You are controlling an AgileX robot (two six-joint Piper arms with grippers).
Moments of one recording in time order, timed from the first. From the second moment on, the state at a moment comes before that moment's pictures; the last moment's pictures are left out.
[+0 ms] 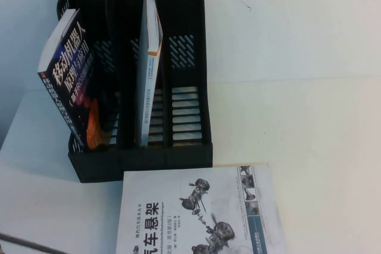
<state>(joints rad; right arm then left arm) 0.00 0.31 -0.69 0.31 0.58 0.02 -0.02 0.39 -0.36 -0.26 0.51 0.03</state>
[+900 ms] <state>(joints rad) 0.29 1.54 -0.76 0.53 0.55 -0.31 -0.02 1.07 -0.56 -0.89 0.79 0.48</state>
